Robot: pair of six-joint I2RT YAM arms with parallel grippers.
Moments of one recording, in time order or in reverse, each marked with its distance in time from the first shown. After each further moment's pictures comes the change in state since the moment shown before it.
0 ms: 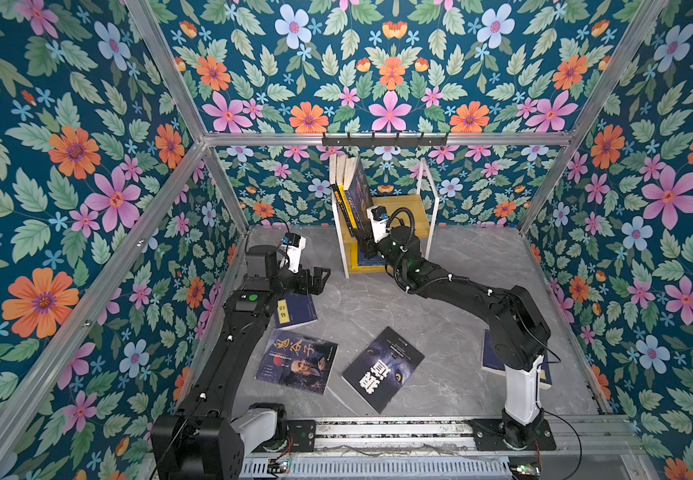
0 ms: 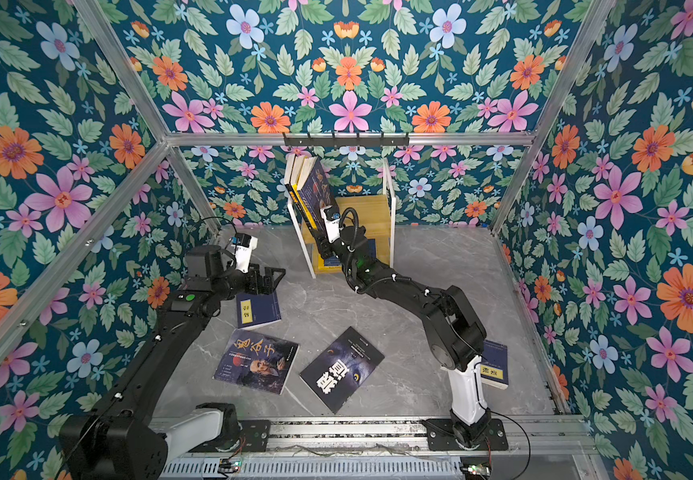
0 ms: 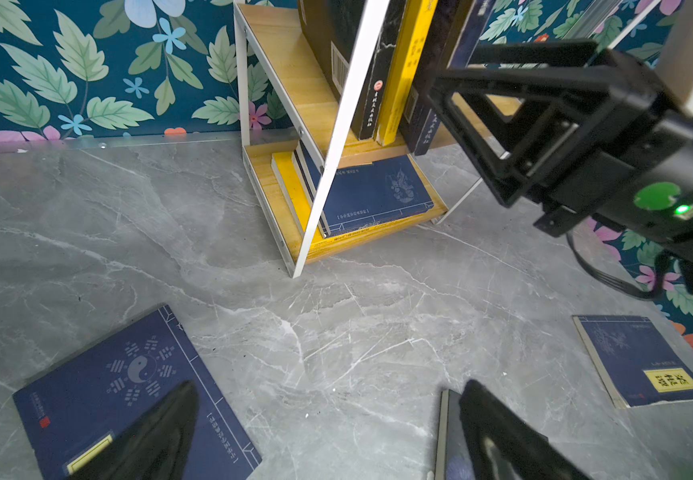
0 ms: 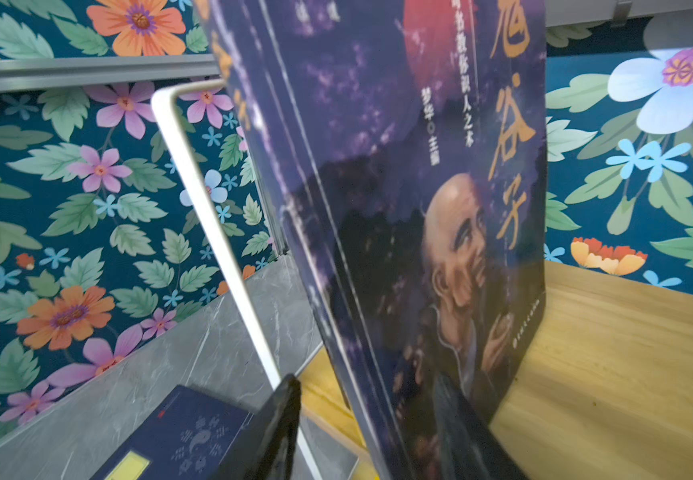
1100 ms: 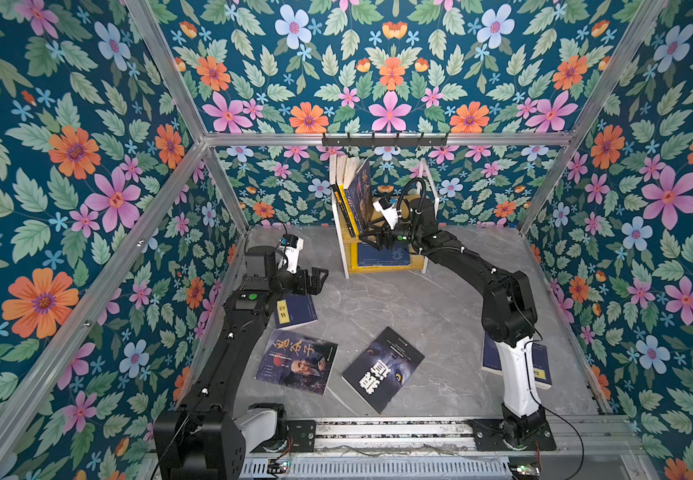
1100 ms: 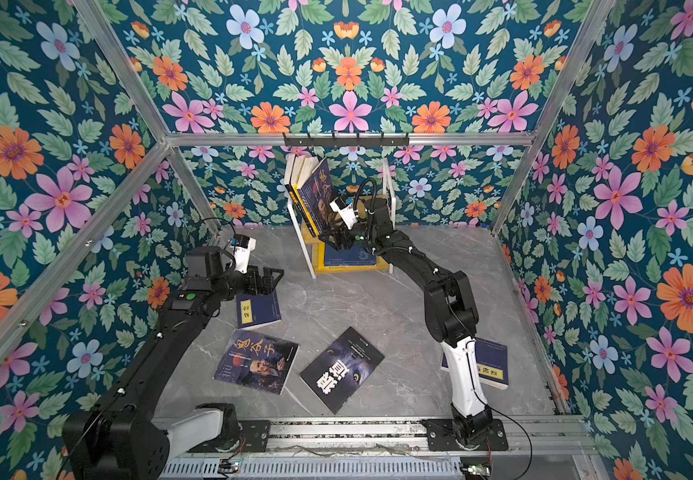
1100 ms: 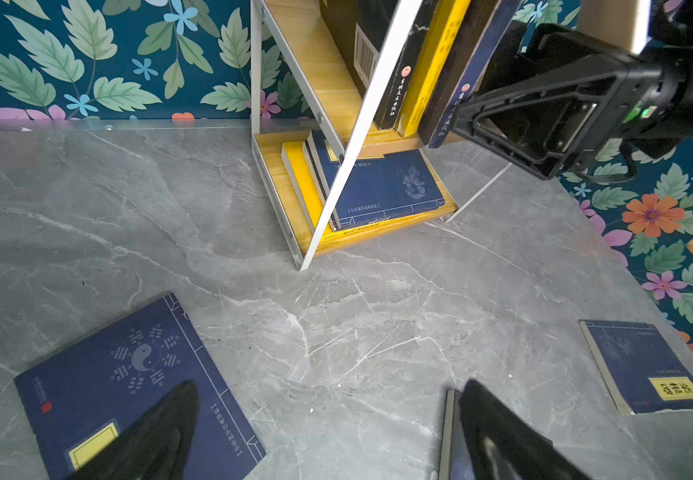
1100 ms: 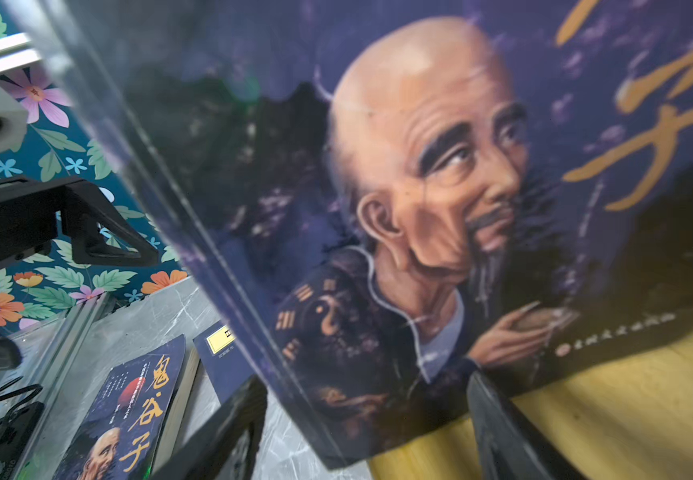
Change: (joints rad) left arm 0.021 0.019 -0.010 0.003 0.003 -0.014; right arm -0.215 0.260 0.460 -0.470 -0.765 -0.077
